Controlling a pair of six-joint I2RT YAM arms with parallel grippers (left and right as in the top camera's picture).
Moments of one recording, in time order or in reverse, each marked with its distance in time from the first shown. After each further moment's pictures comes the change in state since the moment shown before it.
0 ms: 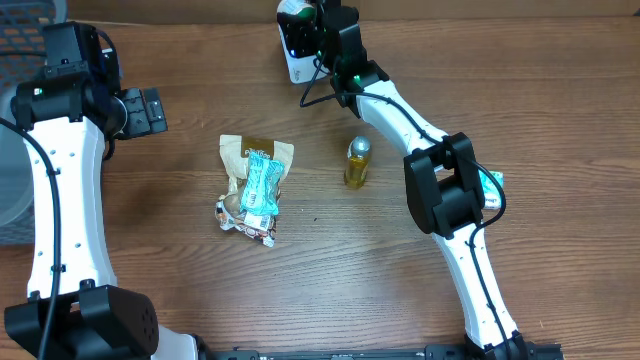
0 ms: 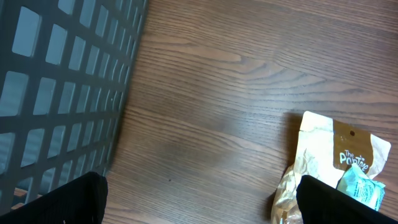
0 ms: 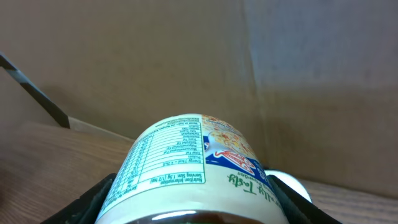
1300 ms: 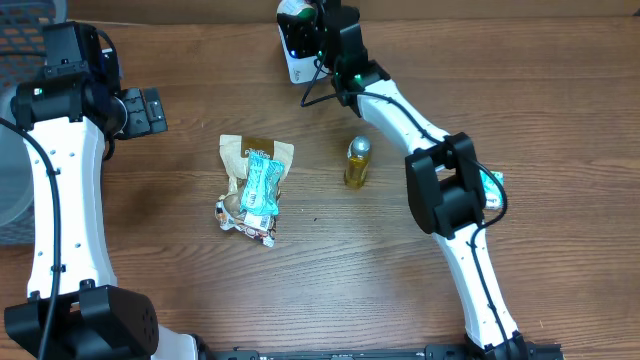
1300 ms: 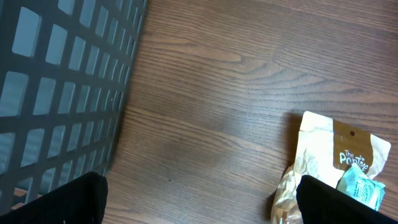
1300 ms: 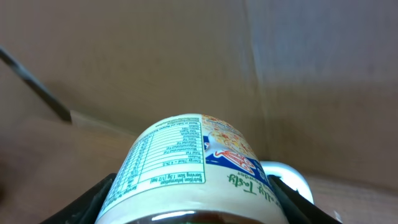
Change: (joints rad) left arm 0.000 0.000 0.000 0.000 0.000 0.000; right arm -0.008 -0.029 -0.002 -0.077 -0.029 0.000
